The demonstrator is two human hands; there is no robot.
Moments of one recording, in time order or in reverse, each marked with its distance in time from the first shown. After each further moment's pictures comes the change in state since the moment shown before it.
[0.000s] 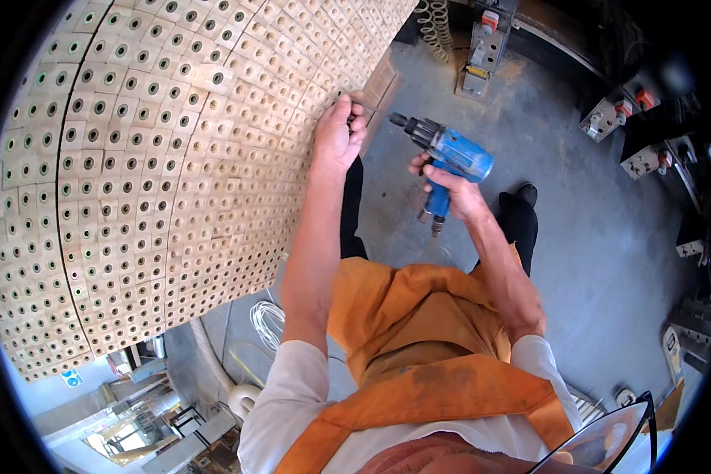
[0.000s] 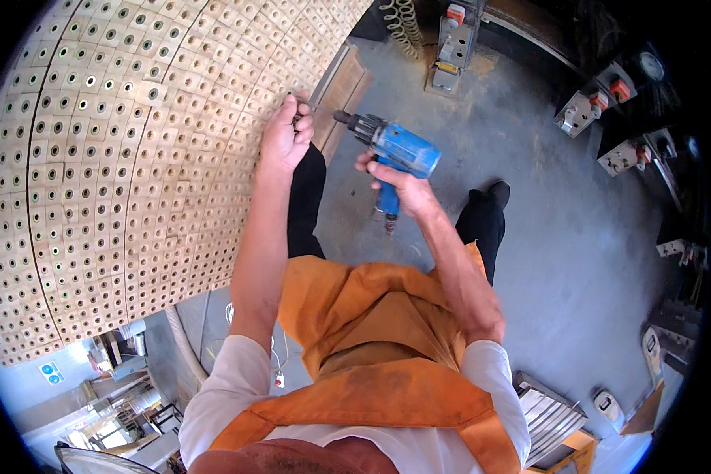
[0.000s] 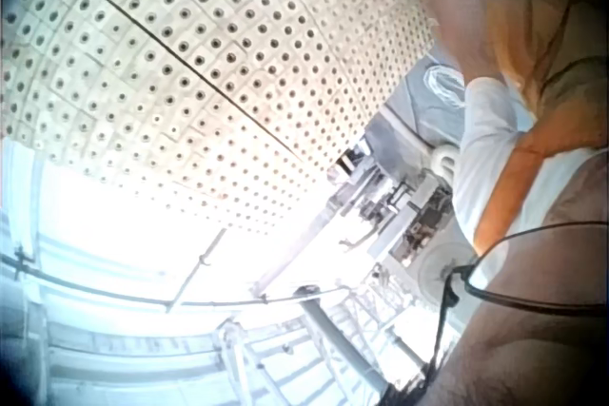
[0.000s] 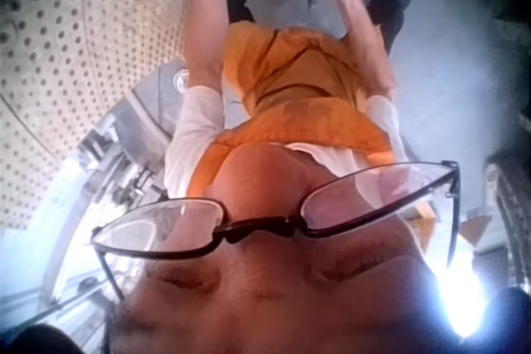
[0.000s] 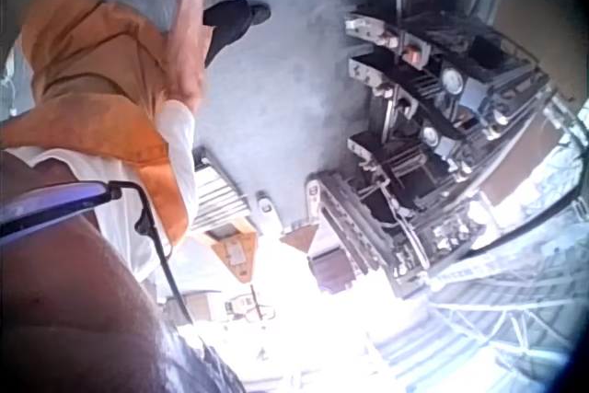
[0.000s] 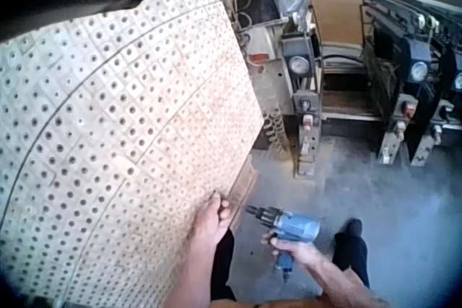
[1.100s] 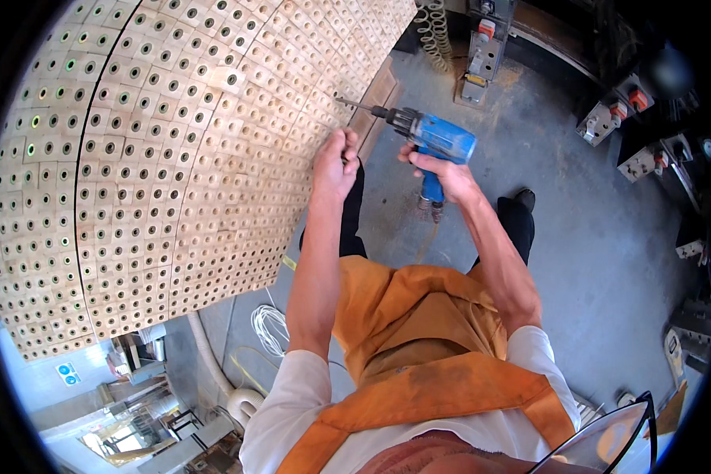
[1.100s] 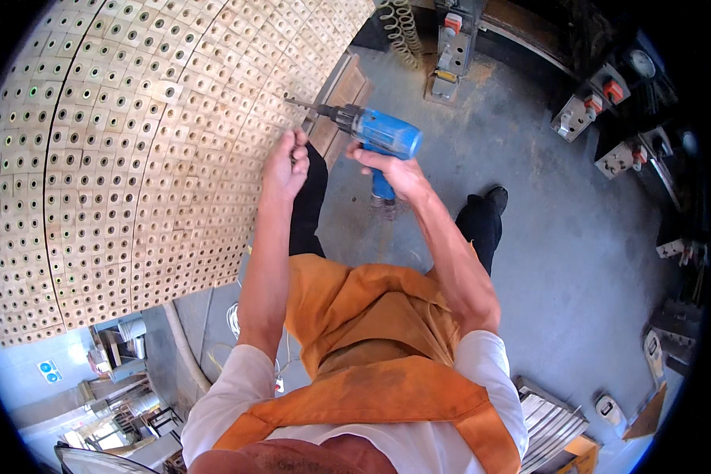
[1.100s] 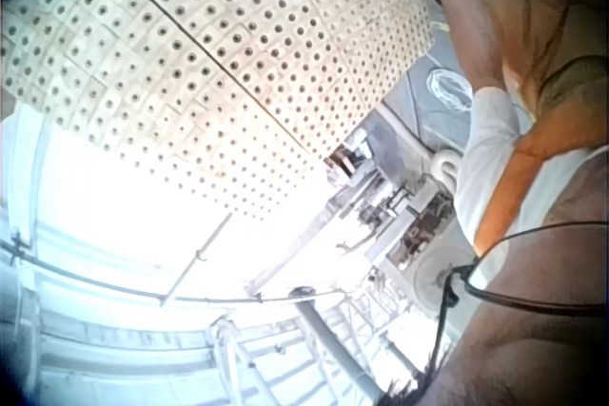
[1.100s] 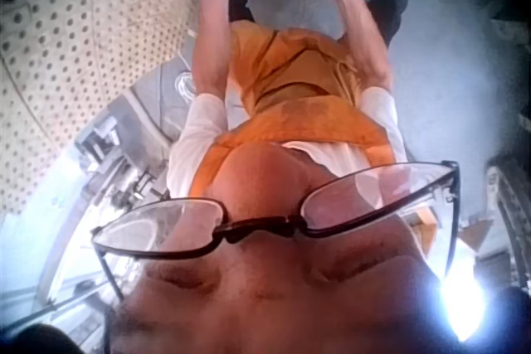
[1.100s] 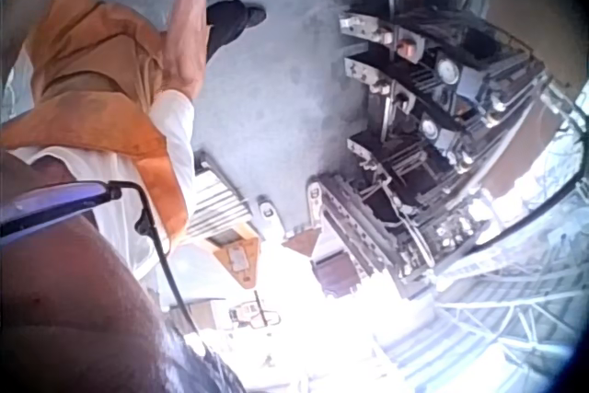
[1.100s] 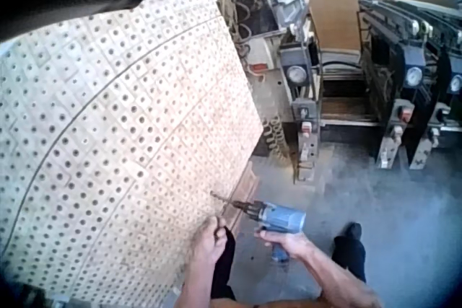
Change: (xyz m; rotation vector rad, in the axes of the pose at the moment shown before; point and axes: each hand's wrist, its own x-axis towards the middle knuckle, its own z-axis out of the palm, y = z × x) left_hand -0.042 -0.019 -0.028 -0.034 0.068 0.021; right_hand 0.015 -0.025 0.017 -0.208 -0.040 -0.038
